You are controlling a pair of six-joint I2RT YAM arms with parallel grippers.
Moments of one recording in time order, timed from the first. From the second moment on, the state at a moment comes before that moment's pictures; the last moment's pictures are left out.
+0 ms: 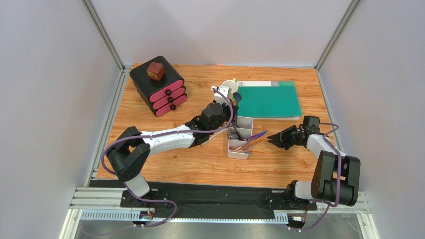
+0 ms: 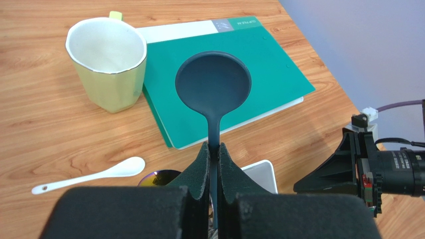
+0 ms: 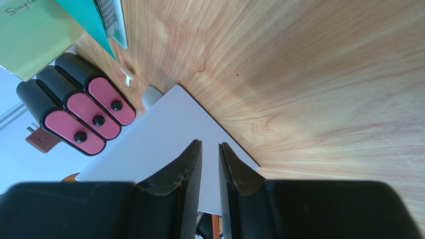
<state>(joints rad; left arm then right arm) -0.93 1.67 1.03 0.48 -0.30 -0.38 -0.23 1.33 0.57 -0.34 -0.62 1.02</state>
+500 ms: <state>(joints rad) -0.93 1.69 1.11 0.32 -0.42 -0.58 -0.23 1.32 0.57 -0.34 -0.62 1.02</state>
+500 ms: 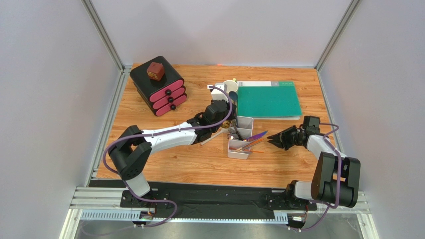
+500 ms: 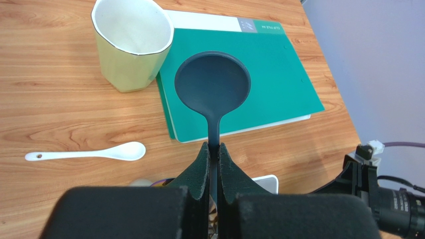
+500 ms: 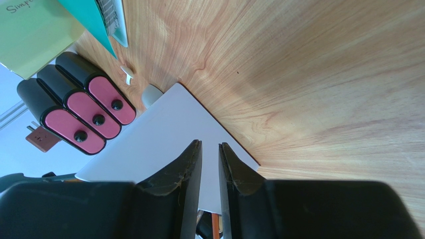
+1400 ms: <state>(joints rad) -1.01 1.80 1.25 0.34 -0.58 -0.51 -0.24 1.32 0.54 -0.36 -0.64 0.97</state>
